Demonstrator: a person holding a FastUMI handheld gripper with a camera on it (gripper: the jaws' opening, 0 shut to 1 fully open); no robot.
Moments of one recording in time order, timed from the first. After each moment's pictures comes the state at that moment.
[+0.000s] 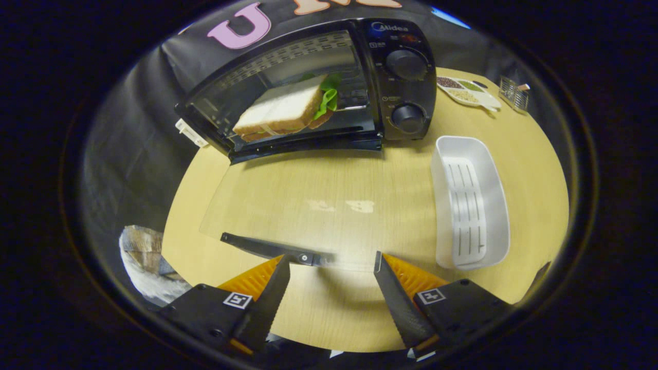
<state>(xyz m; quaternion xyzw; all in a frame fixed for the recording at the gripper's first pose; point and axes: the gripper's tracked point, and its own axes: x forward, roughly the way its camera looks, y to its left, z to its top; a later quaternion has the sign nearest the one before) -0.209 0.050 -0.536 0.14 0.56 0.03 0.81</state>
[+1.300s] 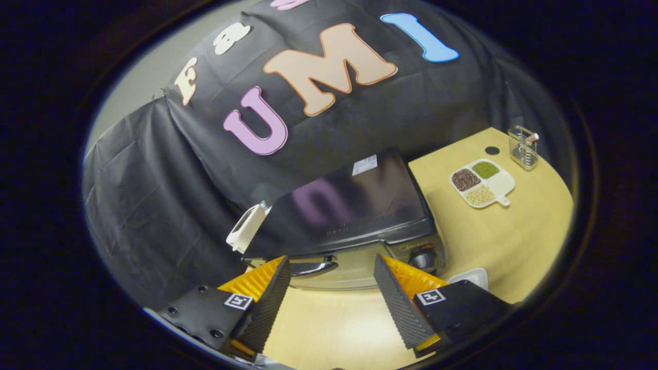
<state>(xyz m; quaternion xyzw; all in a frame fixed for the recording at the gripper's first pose) -0.035 0.026 -0.370 0.26 0.32 0.04 0.91</state>
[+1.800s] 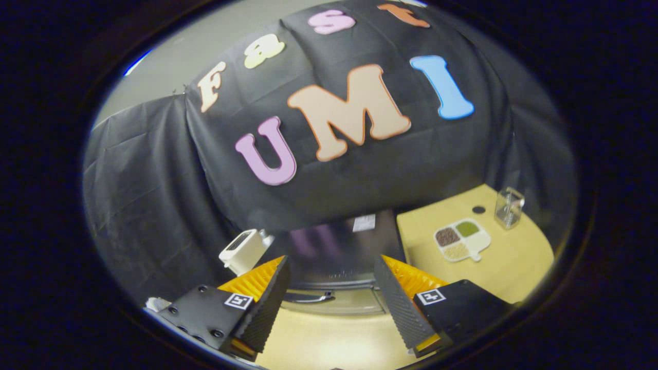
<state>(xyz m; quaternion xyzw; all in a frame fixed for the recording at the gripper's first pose) -0.019 -0.017 -0.254 0.17 0.20 0.01 0.97</state>
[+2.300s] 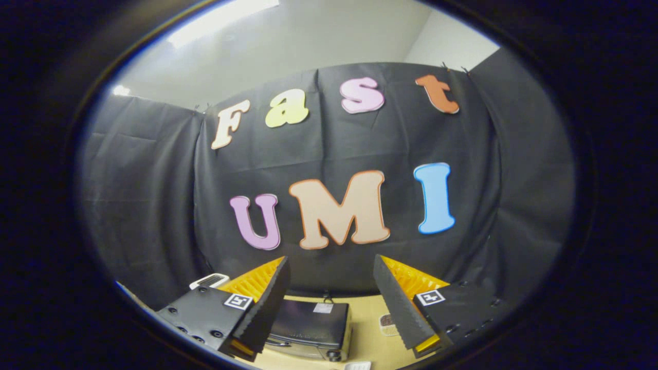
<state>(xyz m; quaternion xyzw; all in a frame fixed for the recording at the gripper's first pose) -0.009 -0.084 -0.065 0.05 0.04 -0.03 1.00</state>
